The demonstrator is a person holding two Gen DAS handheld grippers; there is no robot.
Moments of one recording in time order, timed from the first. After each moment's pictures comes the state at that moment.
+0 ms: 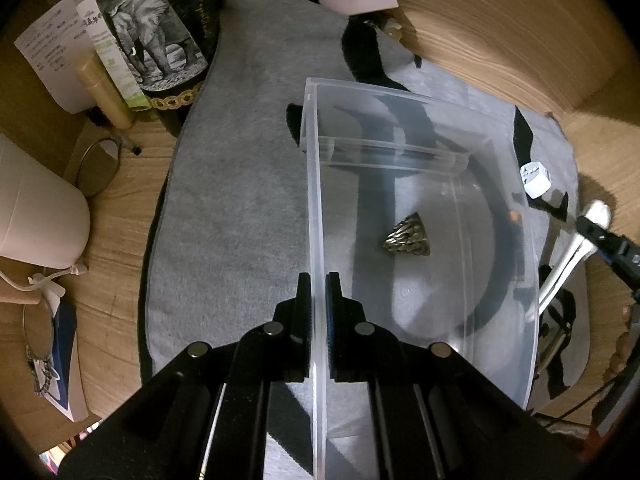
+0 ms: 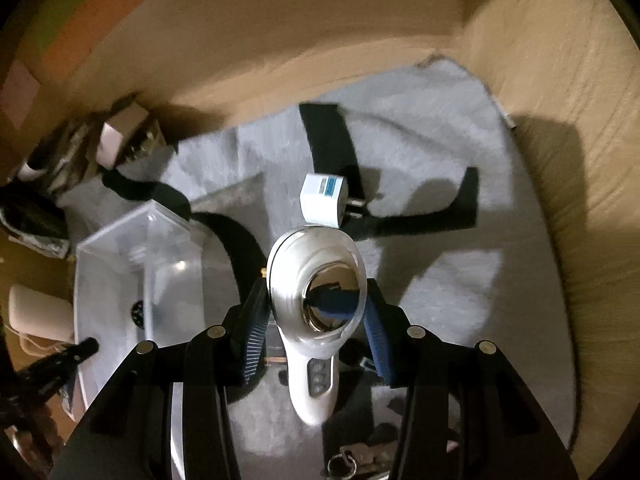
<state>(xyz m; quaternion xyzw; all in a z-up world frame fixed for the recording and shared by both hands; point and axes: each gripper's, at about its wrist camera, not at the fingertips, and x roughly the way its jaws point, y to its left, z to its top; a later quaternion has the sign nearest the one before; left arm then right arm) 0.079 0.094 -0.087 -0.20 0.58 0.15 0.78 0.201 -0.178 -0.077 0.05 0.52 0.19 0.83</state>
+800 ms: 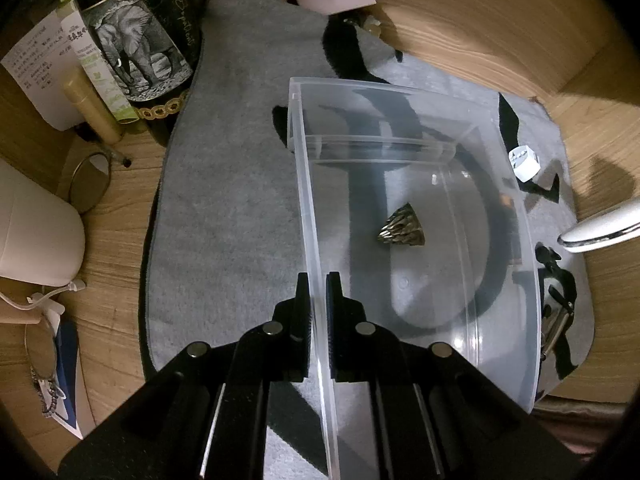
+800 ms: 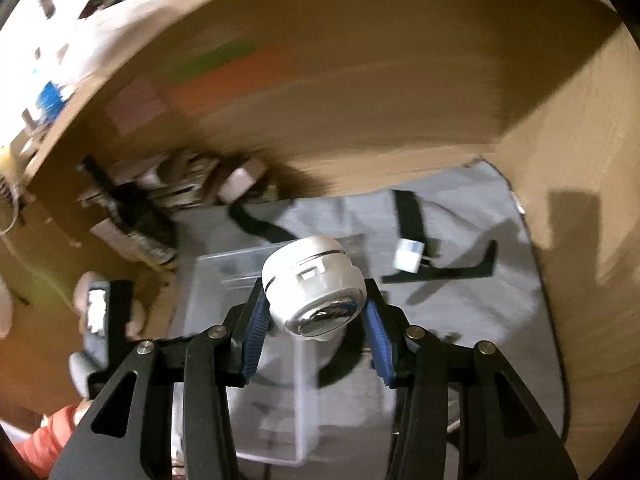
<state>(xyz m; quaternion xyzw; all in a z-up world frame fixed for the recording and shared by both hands) 0.073 0.091 -0.086 -0.18 0.57 0.12 0.79 0.115 -0.129 0.016 0.04 0.40 0.27 0.87</state>
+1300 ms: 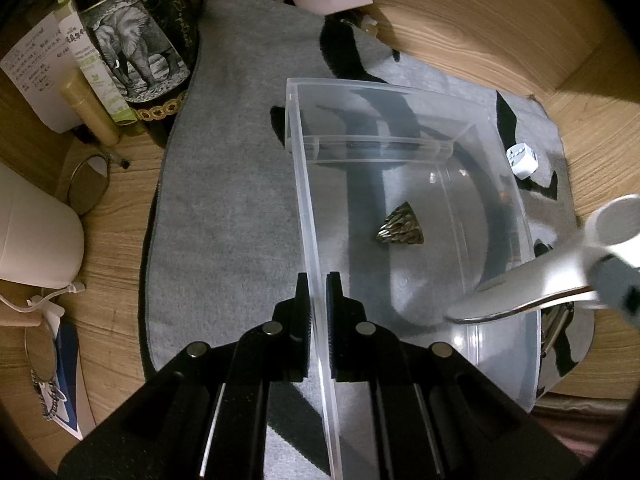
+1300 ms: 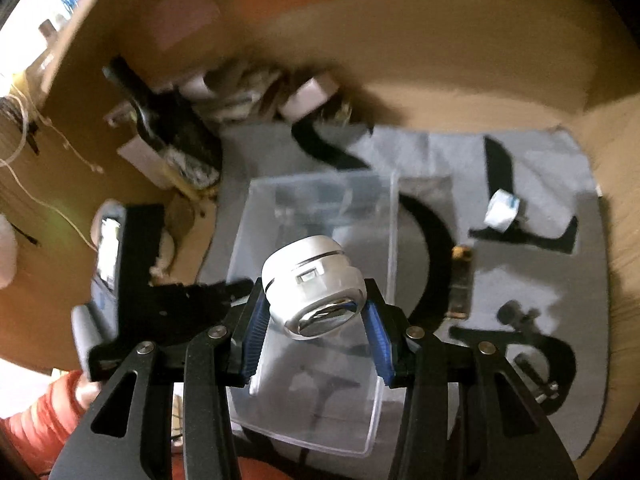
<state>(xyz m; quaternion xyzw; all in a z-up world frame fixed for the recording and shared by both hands) 0.073 0.089 -0.086 -0.18 0.57 0.12 0.79 0.111 -0.055 -0.032 -0.02 0.49 0.35 0.80</state>
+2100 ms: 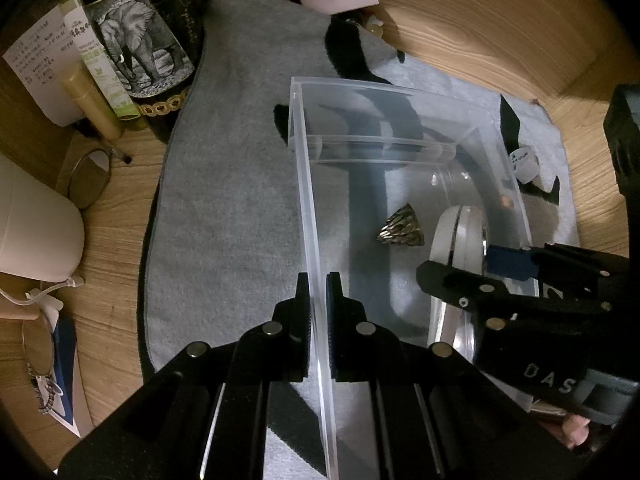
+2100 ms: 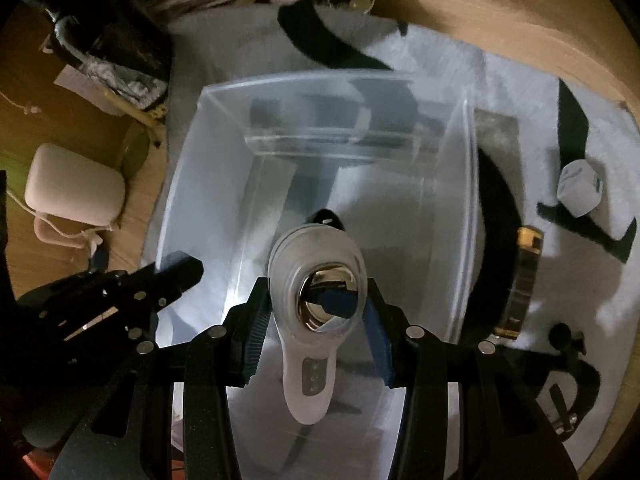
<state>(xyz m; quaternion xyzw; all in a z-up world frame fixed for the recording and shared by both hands) 0.075 0.088 -0.087 -0.18 0.57 0.13 0.79 0.142 0.008 -0.110 -0.10 0.59 0.34 0.72</state>
